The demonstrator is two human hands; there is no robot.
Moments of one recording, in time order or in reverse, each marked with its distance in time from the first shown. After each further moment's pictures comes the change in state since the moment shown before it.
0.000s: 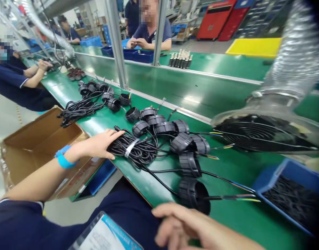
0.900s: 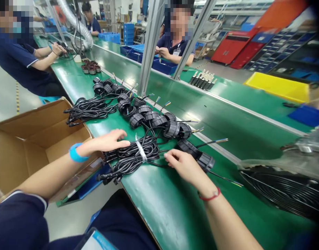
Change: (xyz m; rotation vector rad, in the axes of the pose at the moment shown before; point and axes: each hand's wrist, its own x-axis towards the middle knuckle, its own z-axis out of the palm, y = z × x) left_hand 0.014 -0.045 -0.004 -0.552 0.181 -0.193; right_hand 0.166 -0.077 -0.094 -0.662 0.623 -0.126
